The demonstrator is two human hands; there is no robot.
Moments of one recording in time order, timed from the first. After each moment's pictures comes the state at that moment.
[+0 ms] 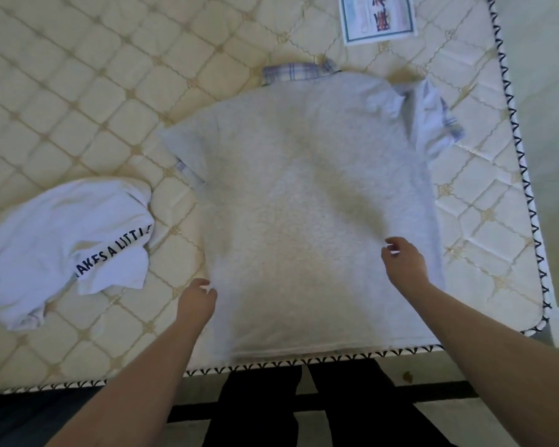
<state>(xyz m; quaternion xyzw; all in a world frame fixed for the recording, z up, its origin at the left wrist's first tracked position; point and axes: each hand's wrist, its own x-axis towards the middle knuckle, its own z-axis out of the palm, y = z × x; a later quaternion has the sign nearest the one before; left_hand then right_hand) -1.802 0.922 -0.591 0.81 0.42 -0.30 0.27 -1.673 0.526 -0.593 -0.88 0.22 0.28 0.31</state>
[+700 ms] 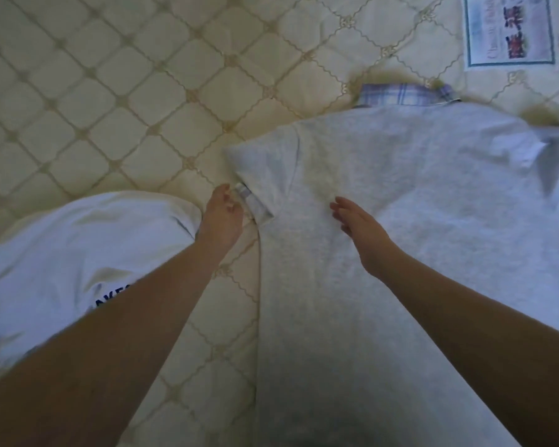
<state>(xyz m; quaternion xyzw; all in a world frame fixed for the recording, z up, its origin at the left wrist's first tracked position) -1.587 1.062 -0.649 0.82 0.37 -0.10 0.42 -1.537 0.808 -0.632 -0.69 0.18 0.37 0.59</state>
